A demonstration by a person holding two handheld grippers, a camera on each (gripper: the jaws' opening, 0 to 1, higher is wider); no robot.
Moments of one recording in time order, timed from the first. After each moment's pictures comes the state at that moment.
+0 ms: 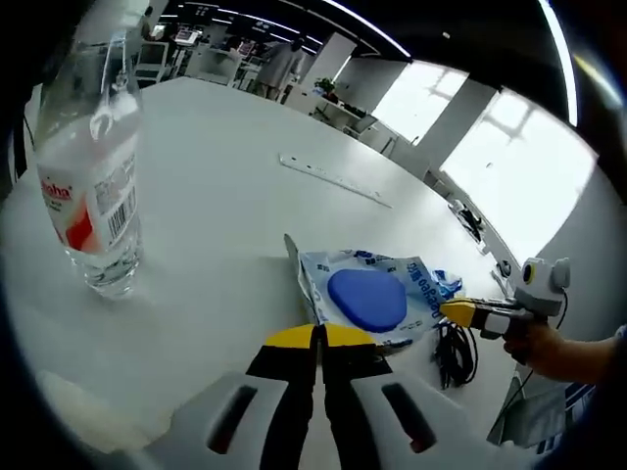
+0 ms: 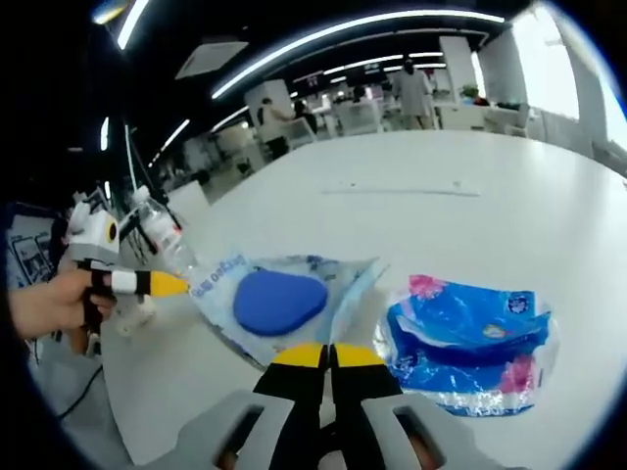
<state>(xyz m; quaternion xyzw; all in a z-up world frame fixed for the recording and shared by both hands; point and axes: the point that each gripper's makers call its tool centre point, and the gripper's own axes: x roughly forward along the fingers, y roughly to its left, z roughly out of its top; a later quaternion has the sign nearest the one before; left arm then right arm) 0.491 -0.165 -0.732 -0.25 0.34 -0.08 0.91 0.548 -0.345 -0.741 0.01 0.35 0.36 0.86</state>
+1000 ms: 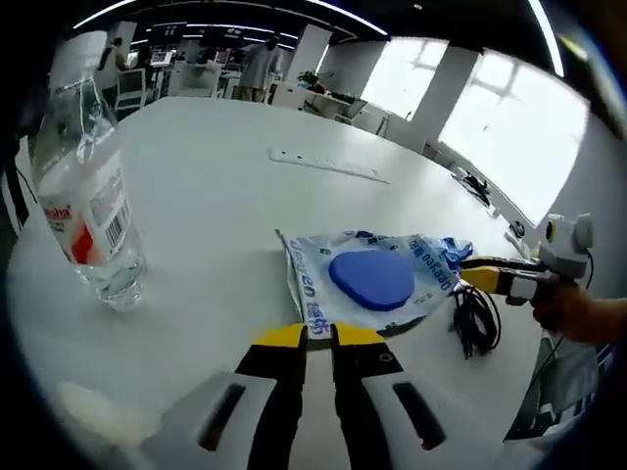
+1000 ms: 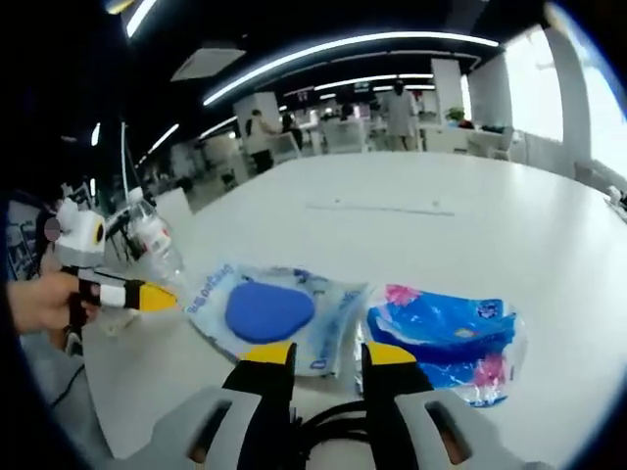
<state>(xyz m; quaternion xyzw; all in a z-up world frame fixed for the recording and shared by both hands) 0.477 -0.173 -0.728 -0.14 0.34 -0.09 0.93 0.539 -0.362 -0.720 -0.01 0.30 0.33 0.90</state>
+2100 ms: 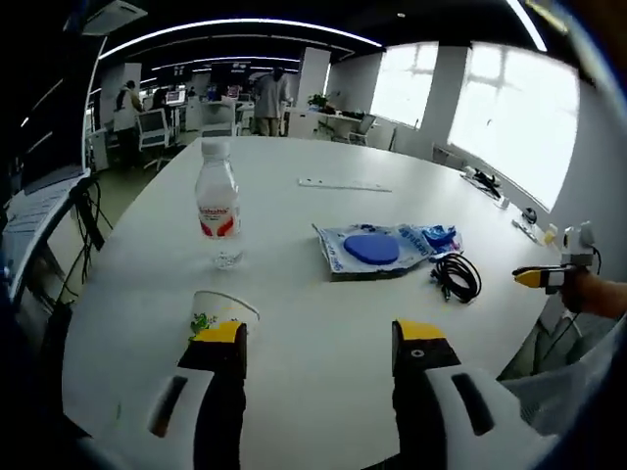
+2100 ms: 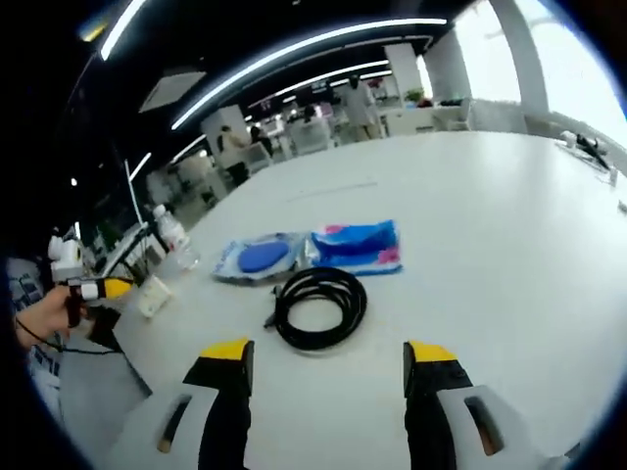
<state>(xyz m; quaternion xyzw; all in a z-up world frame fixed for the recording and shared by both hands) 0.328 -0.124 -0.659 -0.10 0.32 -0.01 0.94 0.421 -0.516 -0.695 0.08 0.34 0.26 0.90</state>
